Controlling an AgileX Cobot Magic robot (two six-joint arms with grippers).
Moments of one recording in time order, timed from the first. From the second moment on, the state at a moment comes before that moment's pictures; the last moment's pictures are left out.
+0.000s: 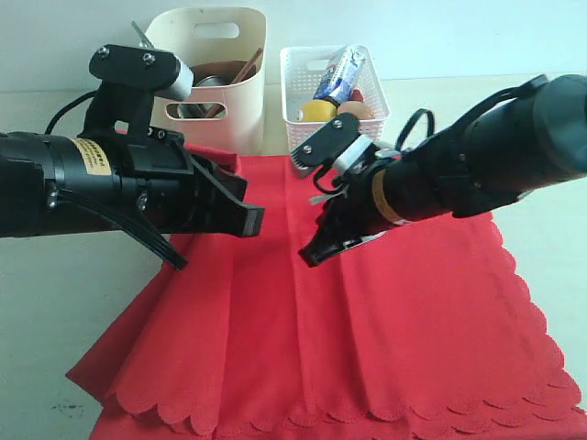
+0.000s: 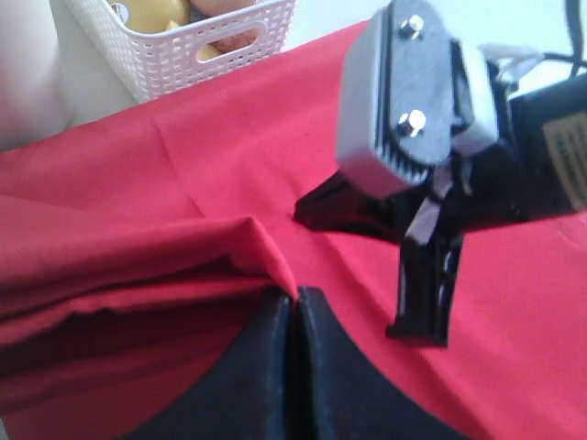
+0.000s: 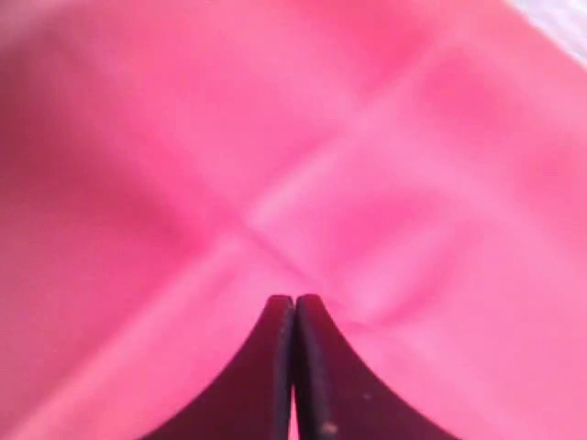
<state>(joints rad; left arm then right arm) -0.77 1.42 -0.72 -0.29 0.04 0.07 0.54 1.89 -0.89 -1.60 -0.09 1.39</state>
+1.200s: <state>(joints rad) -0.92 2.04 -1.47 -0.22 0.26 0.10 0.26 1.74 -0.74 -1.63 0.49 1.68</state>
